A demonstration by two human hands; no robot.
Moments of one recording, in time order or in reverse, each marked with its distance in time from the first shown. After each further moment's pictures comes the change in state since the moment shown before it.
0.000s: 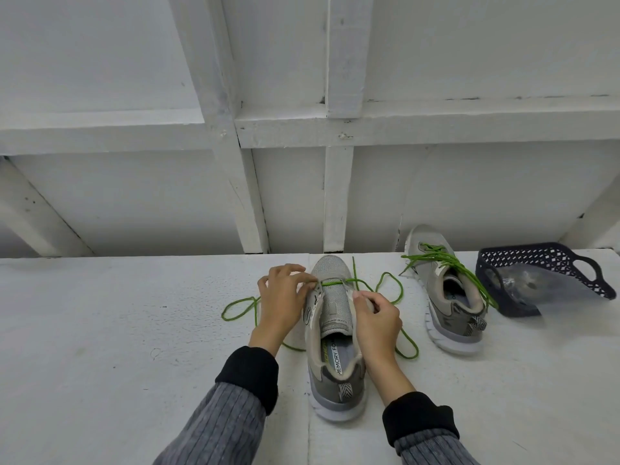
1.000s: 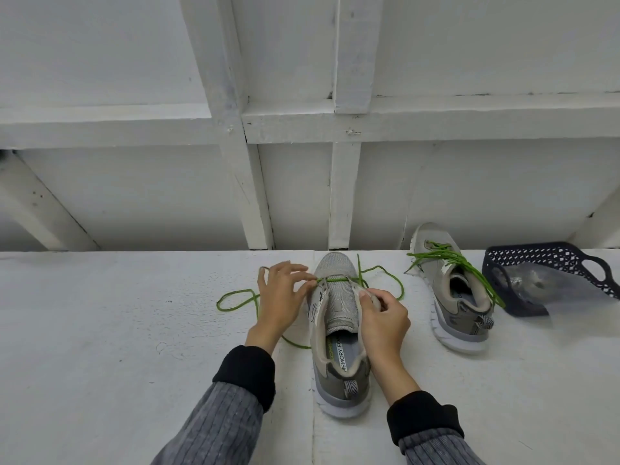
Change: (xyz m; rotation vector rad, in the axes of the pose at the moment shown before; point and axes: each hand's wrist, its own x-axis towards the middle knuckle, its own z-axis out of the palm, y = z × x) left_hand -0.001 -0.018 0.001 -0.104 0.019 0.005; right_hand 0.003 0.009 0.002 0.003 0.066 0.025
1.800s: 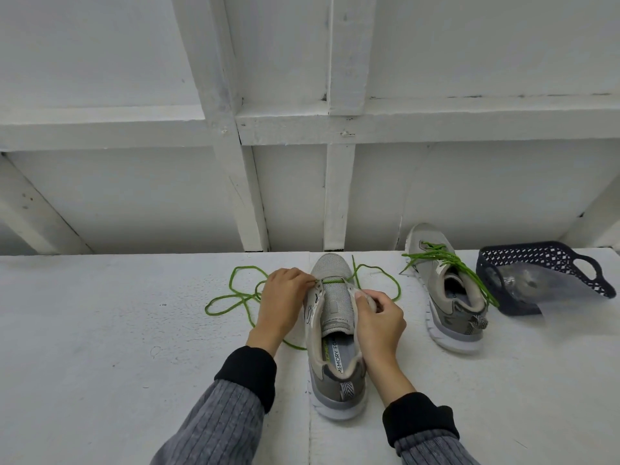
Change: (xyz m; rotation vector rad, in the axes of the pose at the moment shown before) left_hand 0.002 0.003 0.010 0.155 0.095 0.292; right_hand -0.001 0.000 0.000 0.014 0.010 -0.005
